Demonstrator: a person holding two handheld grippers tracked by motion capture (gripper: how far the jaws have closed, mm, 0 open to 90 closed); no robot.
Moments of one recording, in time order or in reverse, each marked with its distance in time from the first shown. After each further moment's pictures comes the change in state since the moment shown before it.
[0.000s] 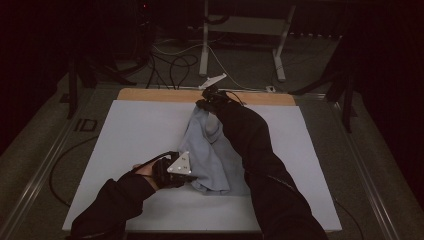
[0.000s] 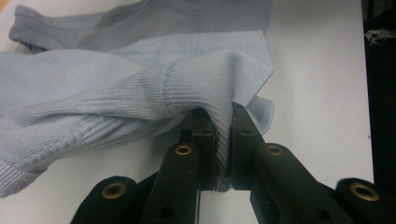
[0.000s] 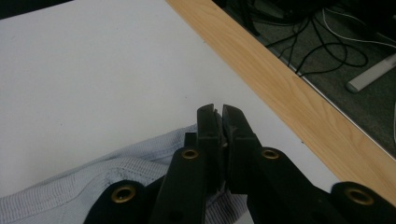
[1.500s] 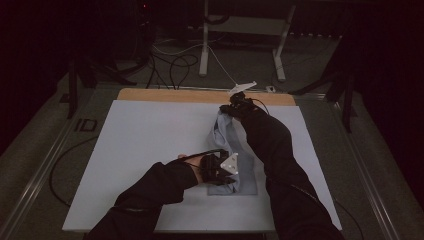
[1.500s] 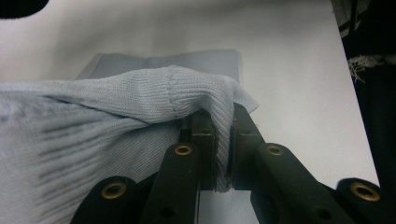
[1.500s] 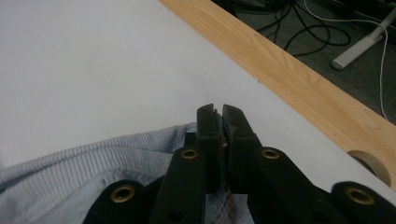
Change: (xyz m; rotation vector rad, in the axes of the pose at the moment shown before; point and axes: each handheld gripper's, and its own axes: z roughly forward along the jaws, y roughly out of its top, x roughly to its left) left arm 0.000 0.086 0.082 0.045 -0.169 0.151; right arm -0.037 -0.064 -0.038 -0.012 -0.032 0.087
